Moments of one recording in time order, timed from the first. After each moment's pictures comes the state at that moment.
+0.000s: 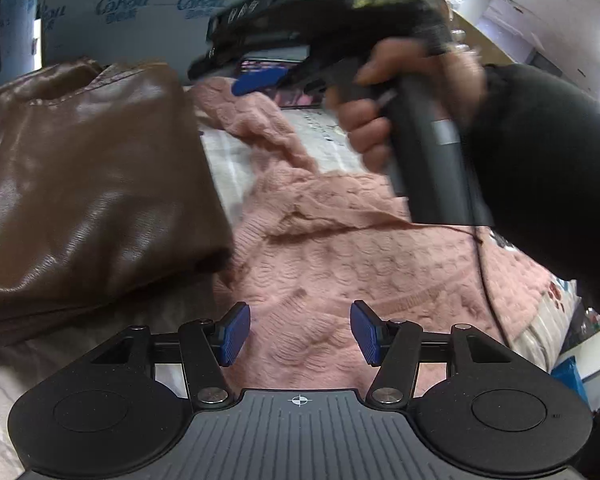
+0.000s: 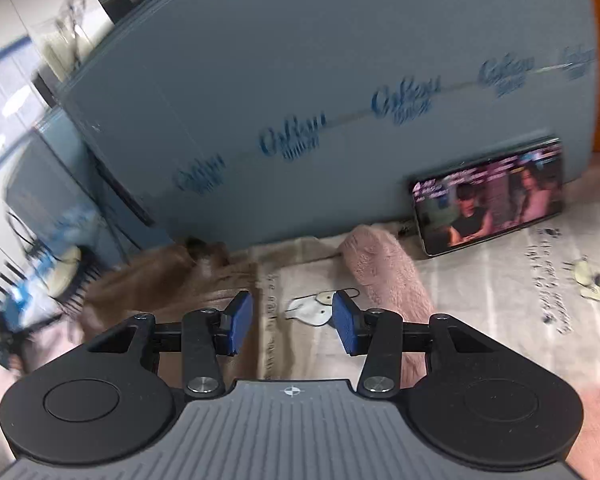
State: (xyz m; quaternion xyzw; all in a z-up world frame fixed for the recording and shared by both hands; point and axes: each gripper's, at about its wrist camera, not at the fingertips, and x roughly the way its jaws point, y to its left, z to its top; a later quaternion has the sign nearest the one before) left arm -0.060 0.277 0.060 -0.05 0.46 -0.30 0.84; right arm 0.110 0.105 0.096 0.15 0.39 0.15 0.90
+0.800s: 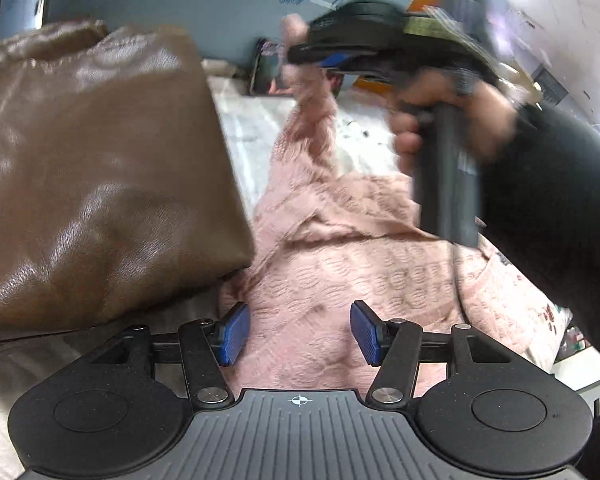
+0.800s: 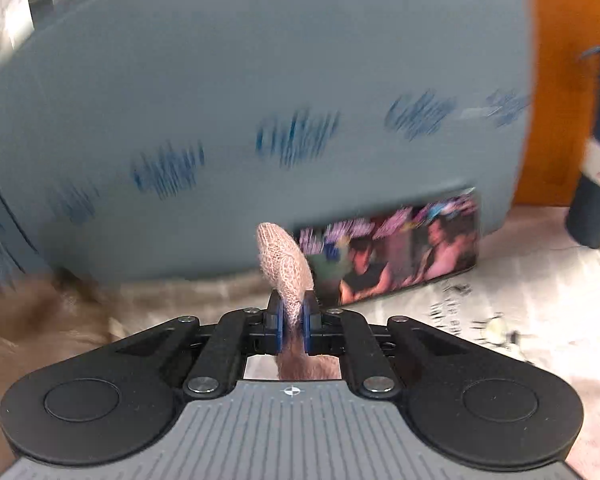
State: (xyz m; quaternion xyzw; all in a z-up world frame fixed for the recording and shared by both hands) left arm -0.041 0.279 0.046 -0.09 0.47 -0.31 0.82; right arm 0.075 0.073 0.102 0.12 0.29 0.04 0.95
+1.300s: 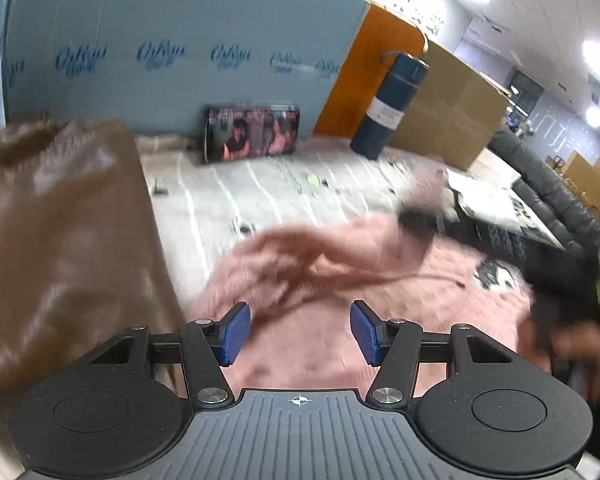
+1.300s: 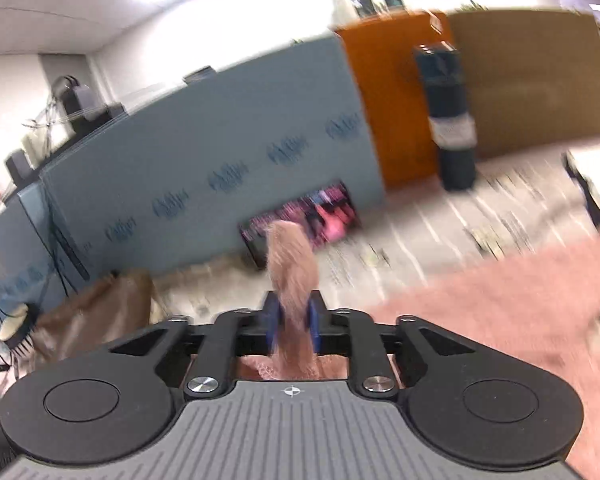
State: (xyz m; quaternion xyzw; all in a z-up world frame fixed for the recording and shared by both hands) left arm -0.039 0.244 0.087 -0.05 0.39 -0.32 0.86; right arm -0.104 0.014 0.110 0.20 0.25 -0.01 0.95
